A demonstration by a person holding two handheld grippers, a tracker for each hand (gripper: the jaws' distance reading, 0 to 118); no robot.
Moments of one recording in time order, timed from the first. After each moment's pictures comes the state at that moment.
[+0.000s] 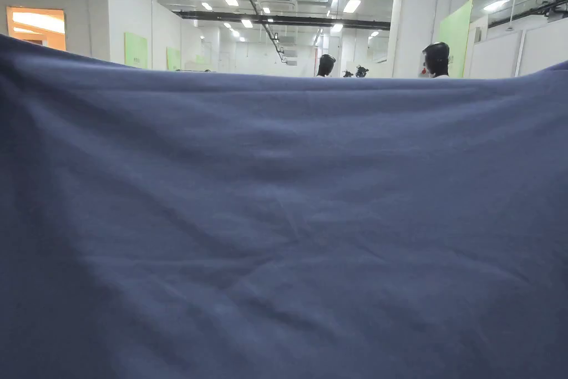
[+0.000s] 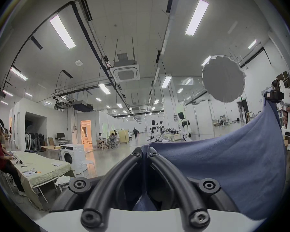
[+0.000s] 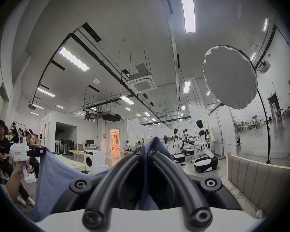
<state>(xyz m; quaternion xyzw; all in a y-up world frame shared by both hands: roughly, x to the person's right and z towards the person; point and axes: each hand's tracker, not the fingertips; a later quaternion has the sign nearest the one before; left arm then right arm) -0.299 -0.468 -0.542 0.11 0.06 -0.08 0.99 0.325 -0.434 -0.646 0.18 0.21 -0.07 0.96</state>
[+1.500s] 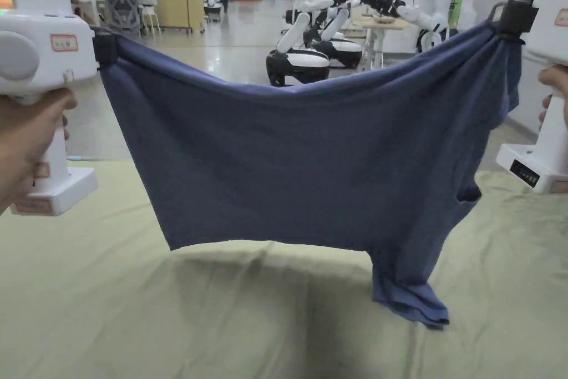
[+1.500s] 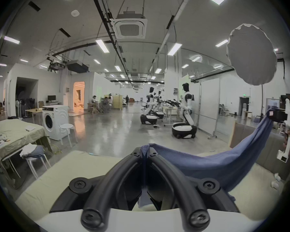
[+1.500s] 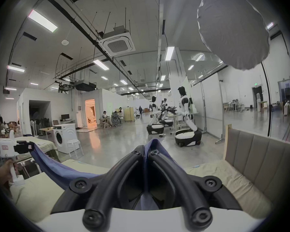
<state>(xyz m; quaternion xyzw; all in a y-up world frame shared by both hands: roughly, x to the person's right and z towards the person) -0.346 -0.599 -1.024 -0.04 0.03 0.01 1.00 0.226 -0.567 -1.091 0.01 0.12 -0.05 0.99</state>
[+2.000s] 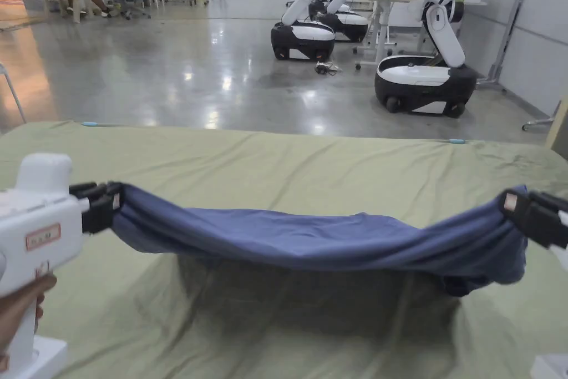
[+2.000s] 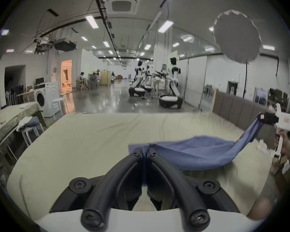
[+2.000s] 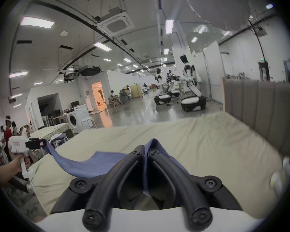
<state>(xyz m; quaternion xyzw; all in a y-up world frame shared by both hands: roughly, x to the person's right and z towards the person) -0.325 -0.777 -0.825 -0.17 -0.02 0.01 0.99 0.286 -0.773 -0.880 -0.12 0.15 -0.09 0.98</state>
